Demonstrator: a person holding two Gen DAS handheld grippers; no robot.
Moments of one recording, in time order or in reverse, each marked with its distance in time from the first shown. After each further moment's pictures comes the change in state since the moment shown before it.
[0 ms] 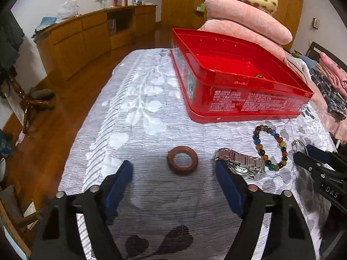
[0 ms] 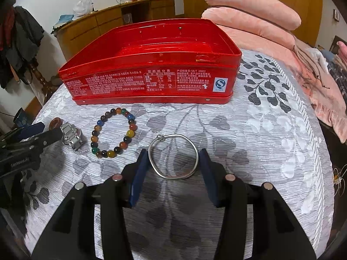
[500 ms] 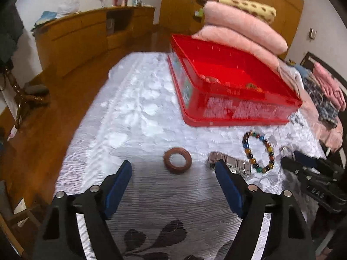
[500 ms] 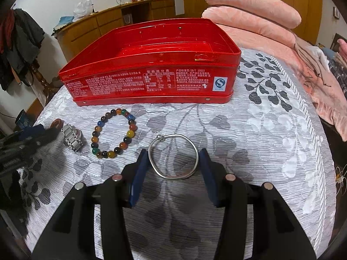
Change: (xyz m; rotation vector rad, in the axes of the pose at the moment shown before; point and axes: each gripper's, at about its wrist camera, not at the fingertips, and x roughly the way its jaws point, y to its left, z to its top) left arm -0.017 0.010 0.000 -0.055 -0.044 -0.076; right arm 0.001 -0.003 0.000 0.007 0.000 0.012
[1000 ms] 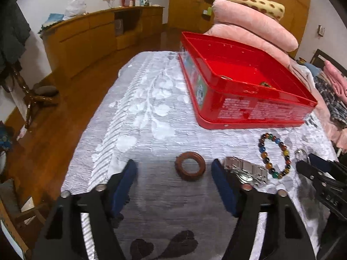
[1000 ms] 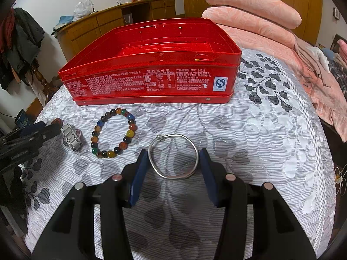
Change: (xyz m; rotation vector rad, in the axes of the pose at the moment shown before) left arm 0.018 -0.002 0.002 0.010 0.023 0.103; right arm 0.000 0.001 0.000 -0.004 0.000 -0.004
